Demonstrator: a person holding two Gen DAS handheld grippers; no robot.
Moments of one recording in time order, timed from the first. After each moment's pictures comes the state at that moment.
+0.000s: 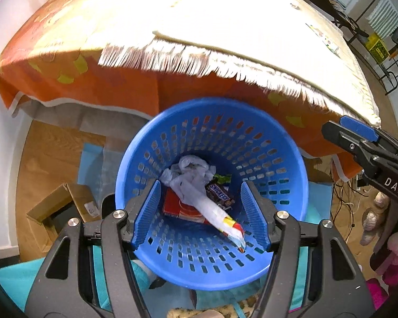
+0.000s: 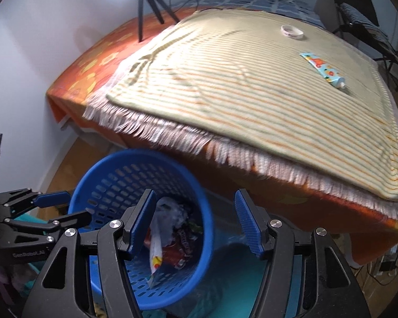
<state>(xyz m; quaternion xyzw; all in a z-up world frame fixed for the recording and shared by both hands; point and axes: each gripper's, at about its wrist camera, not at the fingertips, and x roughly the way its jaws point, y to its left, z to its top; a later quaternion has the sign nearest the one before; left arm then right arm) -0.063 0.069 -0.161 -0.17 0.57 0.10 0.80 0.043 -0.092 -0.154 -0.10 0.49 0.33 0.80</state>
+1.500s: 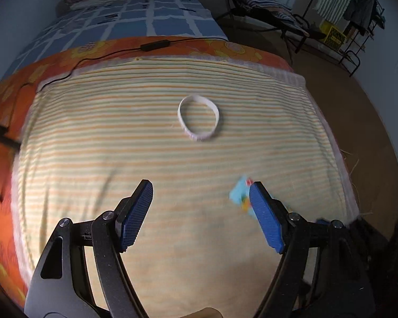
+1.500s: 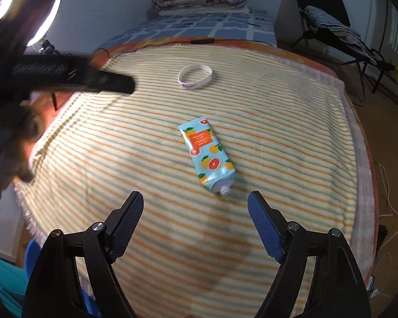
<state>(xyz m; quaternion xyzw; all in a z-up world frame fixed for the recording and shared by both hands) 0.340 0.002 -0.101 -0.07 0.51 -0.03 0.86 0.253 -0.162 -0.136 -0.07 0.46 0.28 0.84</state>
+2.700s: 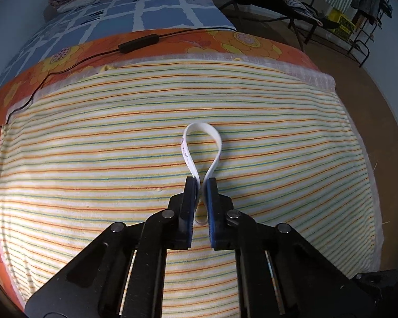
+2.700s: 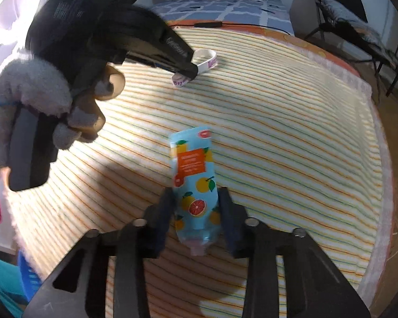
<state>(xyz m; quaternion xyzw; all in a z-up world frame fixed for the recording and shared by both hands) 0.427 -0.002 -0.150 -0.05 0.53 -0.02 0.85 0.299 -0.142 -0.160 -0.08 0.49 0.30 0.81</state>
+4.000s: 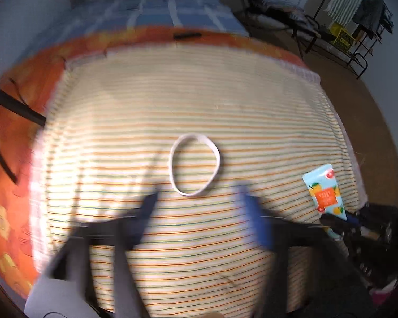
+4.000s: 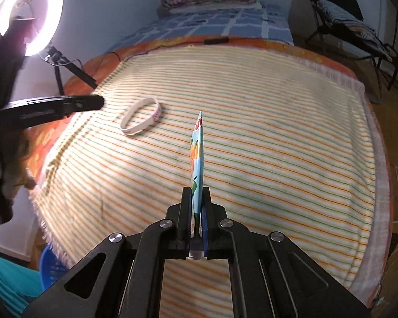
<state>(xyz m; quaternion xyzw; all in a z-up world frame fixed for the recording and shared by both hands) 0.298 0.058 -0.105 -0.09 0.53 -0.02 0.85 0.265 -0.149 -0.125 -0.05 0.47 0.31 0.82</state>
